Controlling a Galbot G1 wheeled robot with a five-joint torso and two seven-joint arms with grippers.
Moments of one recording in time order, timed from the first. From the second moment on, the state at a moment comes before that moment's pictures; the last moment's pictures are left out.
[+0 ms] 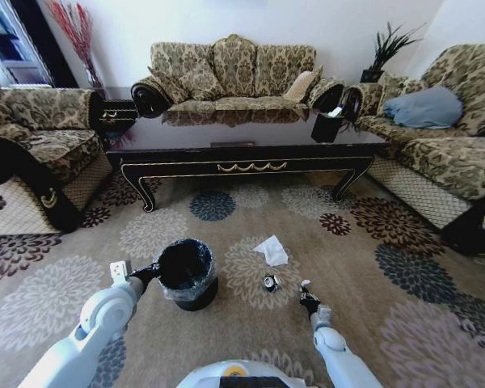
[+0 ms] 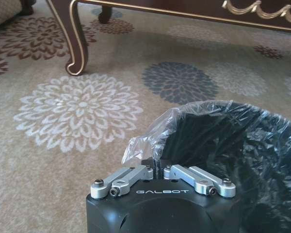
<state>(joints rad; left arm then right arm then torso) 1.39 -0.89 -0.50 -2.21 -1.10 0.63 -0.62 -1.21 1.23 0.43 1.10 0.40 0.23 0.00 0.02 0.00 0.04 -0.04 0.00</state>
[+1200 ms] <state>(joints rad) 0.98 -0.98 0.10 -2.10 -1.04 0.63 -0.72 -1.83 1.11 0.57 2.31 0.36 0.13 0.03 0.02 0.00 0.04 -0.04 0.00</state>
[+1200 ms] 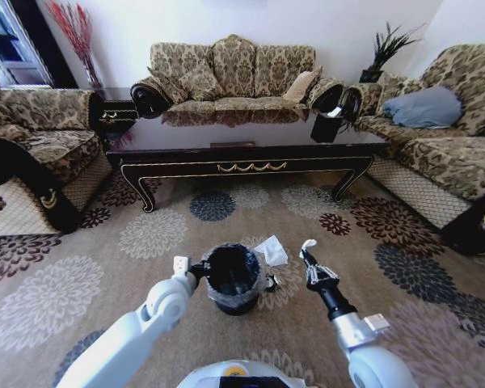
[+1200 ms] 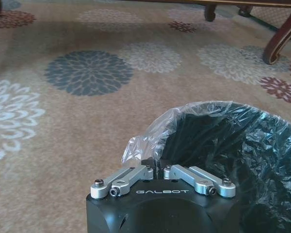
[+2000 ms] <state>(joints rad) 0.86 -1.10 0.31 -2.06 -1.08 0.63 -0.76 -1.89 1.12 0.53 2.26 0.23 0.19 -0.04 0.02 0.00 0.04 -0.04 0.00</state>
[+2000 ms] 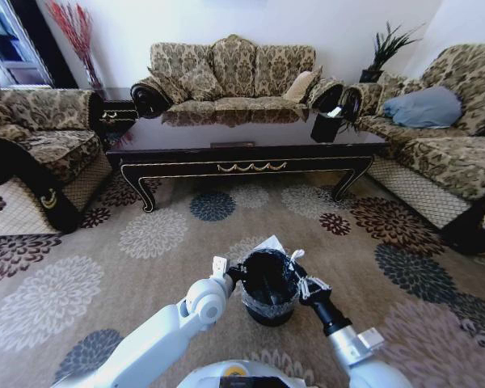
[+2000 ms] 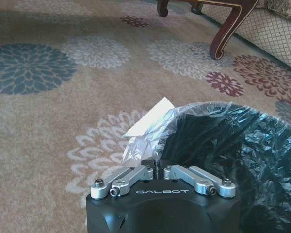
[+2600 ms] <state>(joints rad) 0.90 -1.10 0.30 -2.06 -1.04 0.63 -0.76 -1.91 1.15 0.49 2.24 0.14 0.22 -0.05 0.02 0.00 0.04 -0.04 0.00</state>
